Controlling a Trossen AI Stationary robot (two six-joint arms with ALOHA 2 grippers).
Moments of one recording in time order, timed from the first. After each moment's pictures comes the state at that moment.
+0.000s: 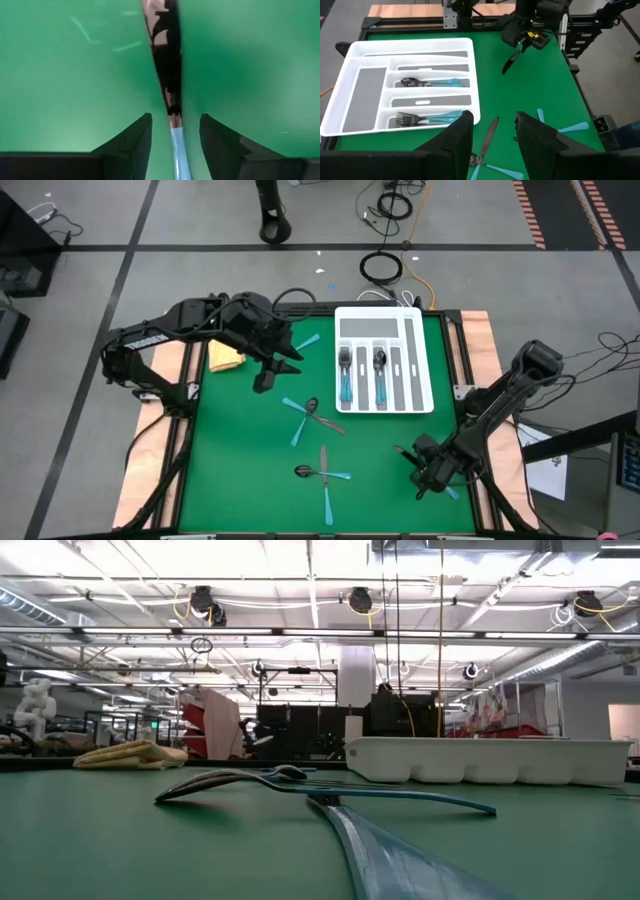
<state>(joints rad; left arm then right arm) 0.11 1.48 1.82 -1.03 0.23 0.12 0.85 1.42 0.69 -0.65 -0.08 1.78</state>
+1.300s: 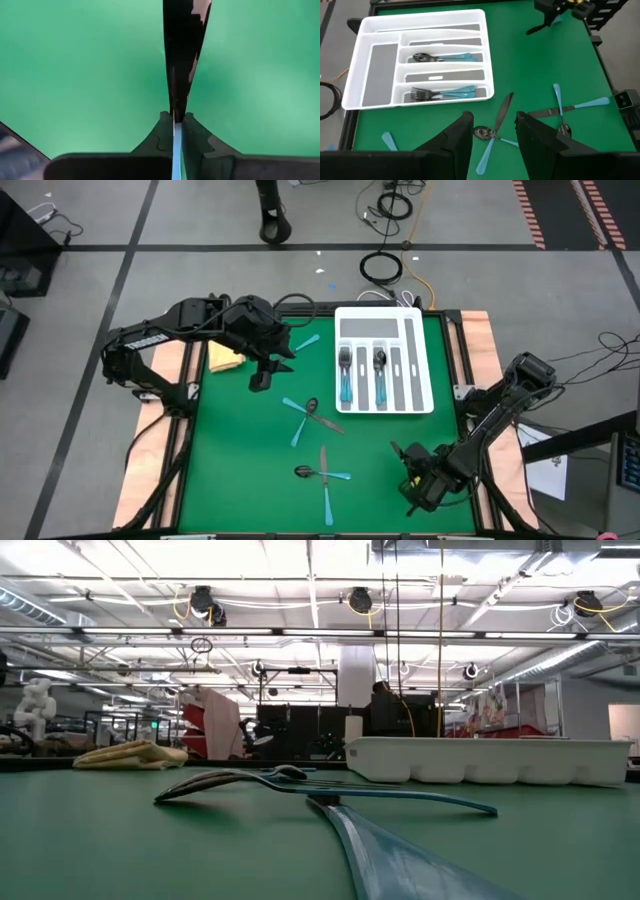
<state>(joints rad) 0.12 1.48 1.82 -1.15 0.16 0.17 0.85 1.58 0.99 -0.83 0.06 1.77</state>
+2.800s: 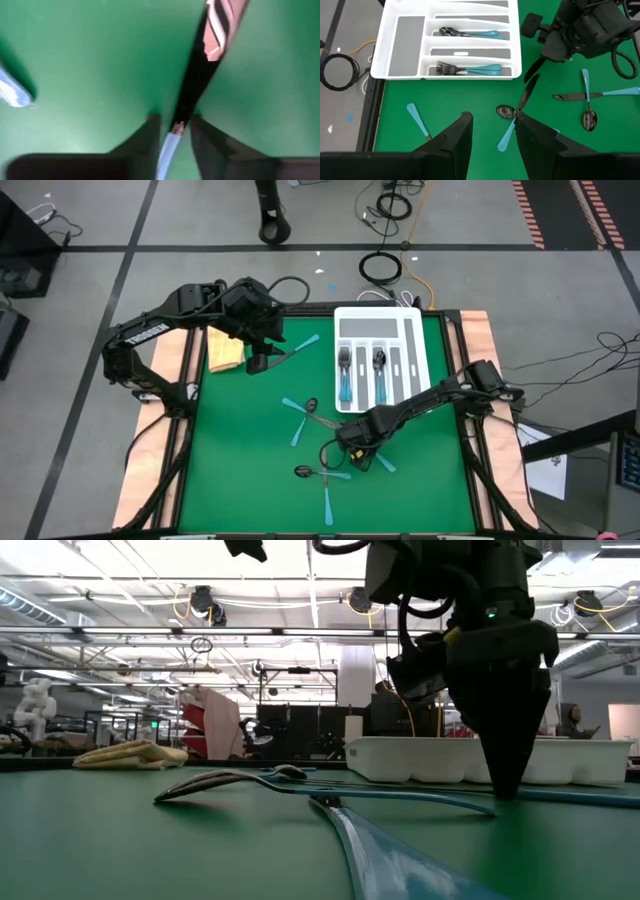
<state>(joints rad) 0.27 1.48 1.82 -1.24 0.16 0.24 0.30 1.99 1.21 -0.75 -0.12 0.80</state>
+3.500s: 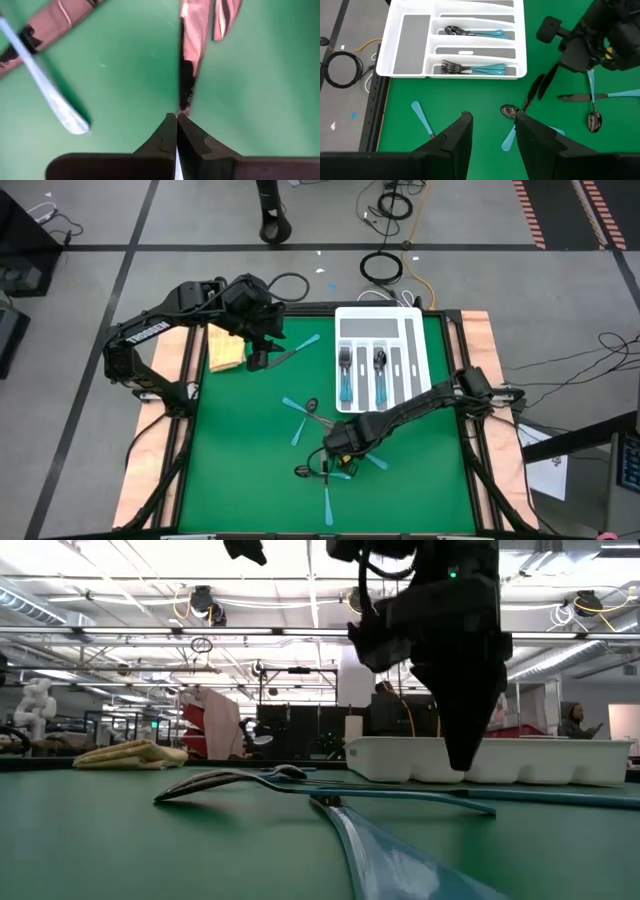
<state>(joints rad) 0.30 1.48 1.82 -1.24 0.16 0.25 0.32 2.02 1.47 -0.93 -0.04 0.87</state>
